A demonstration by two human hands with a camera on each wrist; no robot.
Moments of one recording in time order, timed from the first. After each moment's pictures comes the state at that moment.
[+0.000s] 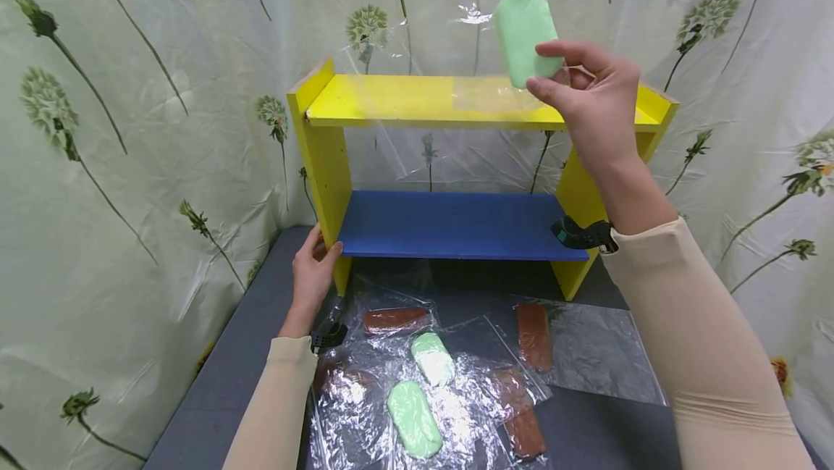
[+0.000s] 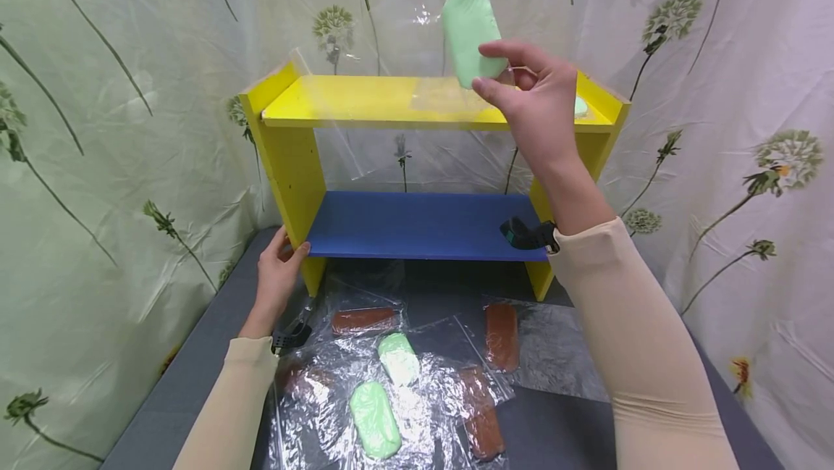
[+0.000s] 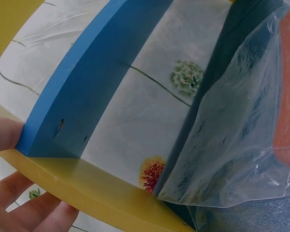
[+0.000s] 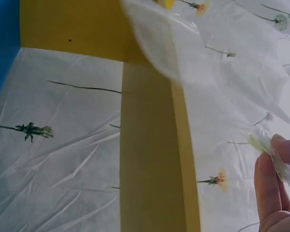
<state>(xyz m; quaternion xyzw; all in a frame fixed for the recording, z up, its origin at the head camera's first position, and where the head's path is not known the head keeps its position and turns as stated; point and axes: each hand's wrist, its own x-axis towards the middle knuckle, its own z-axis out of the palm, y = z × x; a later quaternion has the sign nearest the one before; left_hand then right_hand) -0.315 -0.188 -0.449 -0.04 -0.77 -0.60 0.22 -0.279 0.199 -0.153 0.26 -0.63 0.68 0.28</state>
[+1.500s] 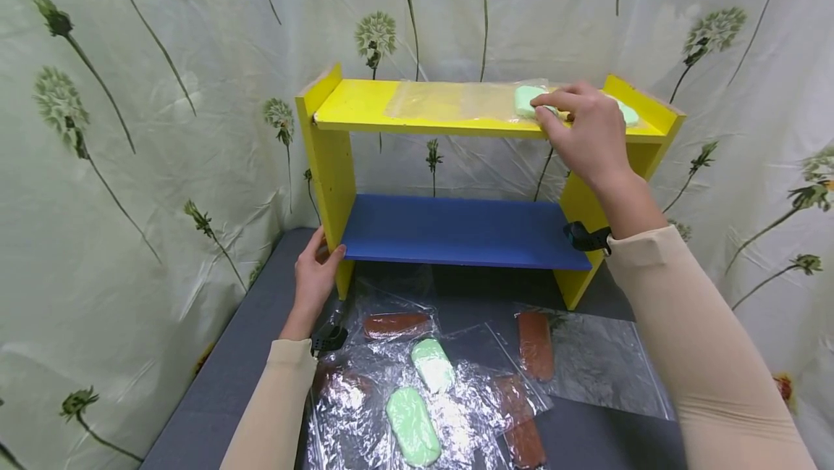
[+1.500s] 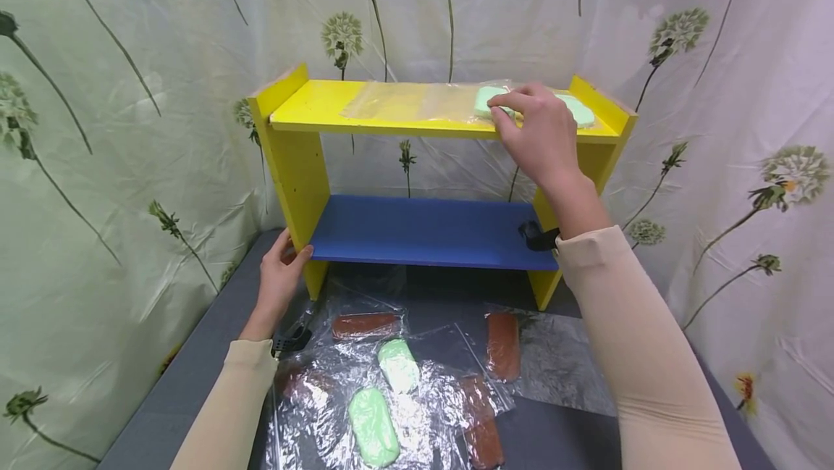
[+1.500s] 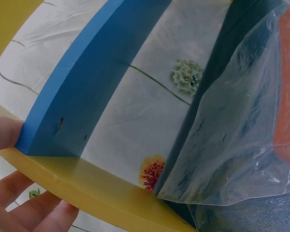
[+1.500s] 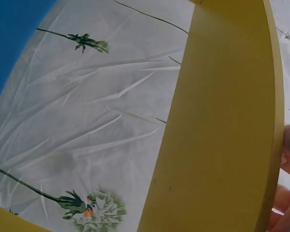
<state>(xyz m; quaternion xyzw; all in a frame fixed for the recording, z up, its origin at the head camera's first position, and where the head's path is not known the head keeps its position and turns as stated) -0.315 -0.192 -0.451 -0.05 -0.77 -0.59 0.23 -0.325 0.225 -0.184 0.17 -0.88 0.24 0.37</state>
